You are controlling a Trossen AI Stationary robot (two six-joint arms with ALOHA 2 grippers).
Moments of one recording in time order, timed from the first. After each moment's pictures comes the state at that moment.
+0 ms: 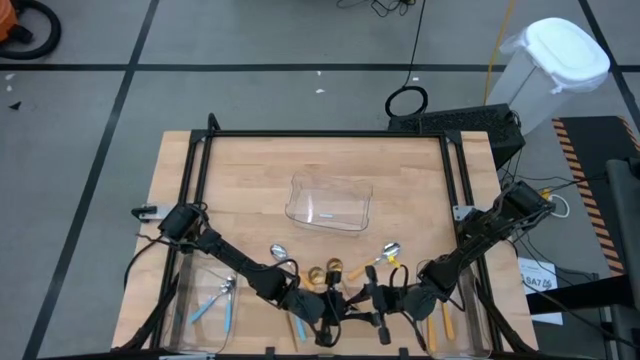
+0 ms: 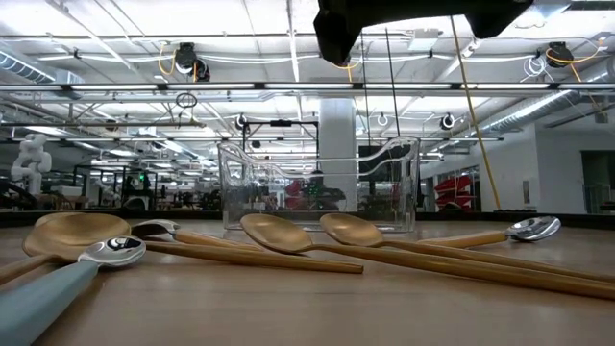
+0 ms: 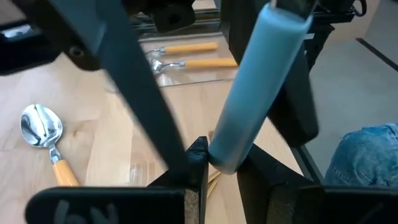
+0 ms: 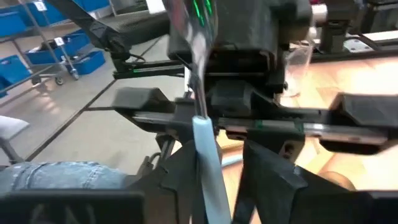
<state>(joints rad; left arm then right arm) -0.53 2.09 1.42 0.22 -0.29 -0.16 0.72 1.65 0.81 0.56 0.51 0.35</state>
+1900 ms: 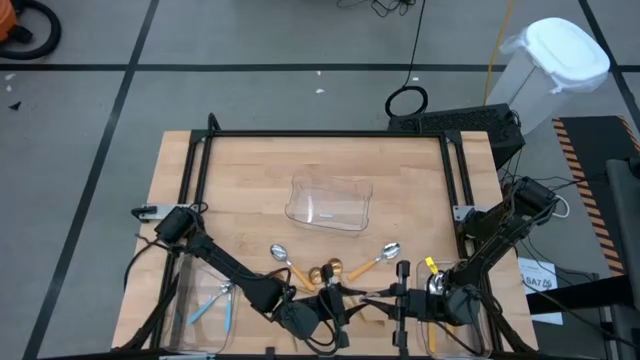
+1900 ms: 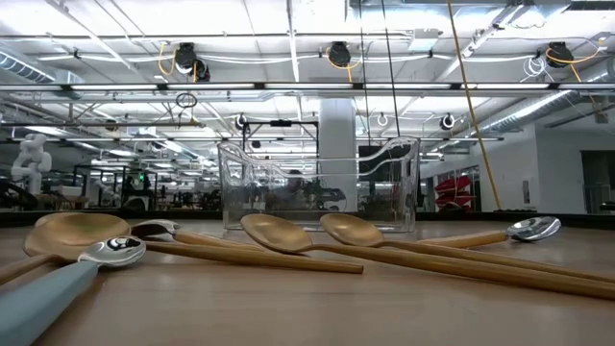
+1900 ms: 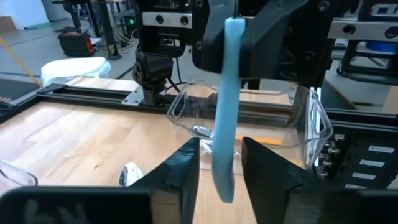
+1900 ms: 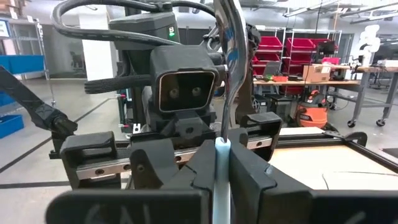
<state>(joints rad) -0.59 2.09 1.60 0.25 -0.76 -0.18 0.90 1.57 0.81 0.90 1.02 -0.08</state>
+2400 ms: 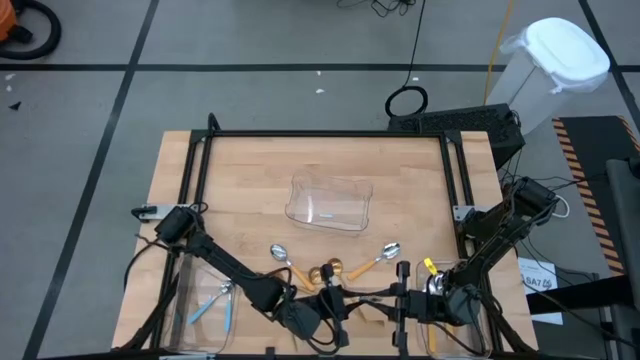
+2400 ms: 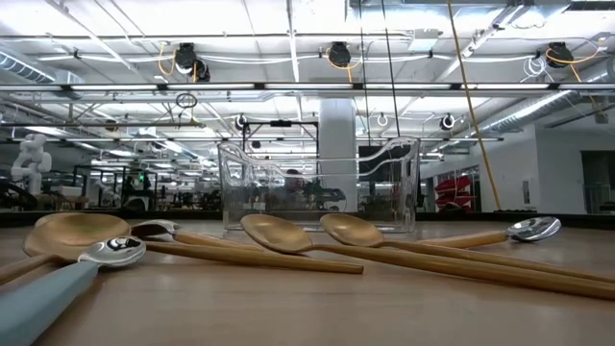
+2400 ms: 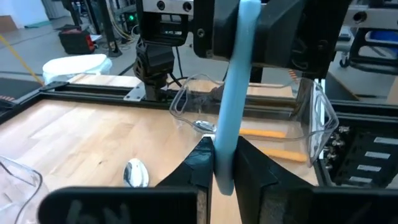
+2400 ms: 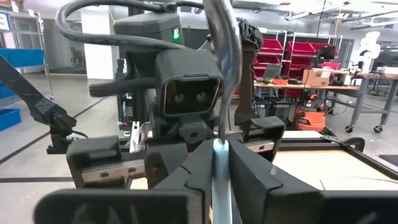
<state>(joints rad) -0.59 2.09 1.60 0.21 -0.75 -0.18 0.90 1.57 0.81 0.91 1.02 -0.12</state>
